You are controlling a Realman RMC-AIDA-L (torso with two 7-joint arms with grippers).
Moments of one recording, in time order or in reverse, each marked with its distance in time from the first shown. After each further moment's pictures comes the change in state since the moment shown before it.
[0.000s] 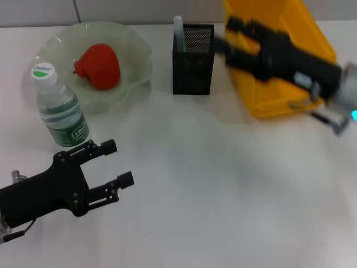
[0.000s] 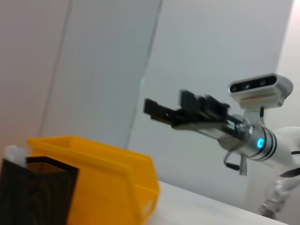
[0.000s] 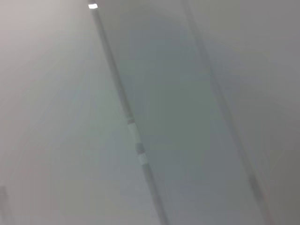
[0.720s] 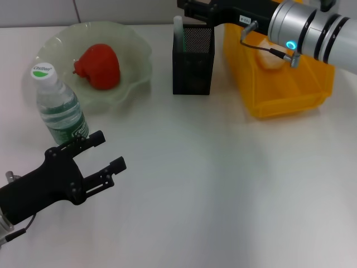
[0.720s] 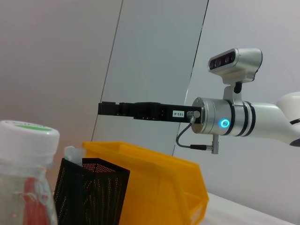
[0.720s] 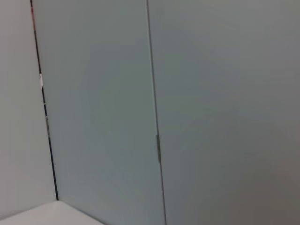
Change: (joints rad) left arm 0.026 -0.025 -0.071 -0.018 -0.024 -0.063 0.028; right arm 0.319 0.020 0.011 0.064 -0.024 0.610 -0.073
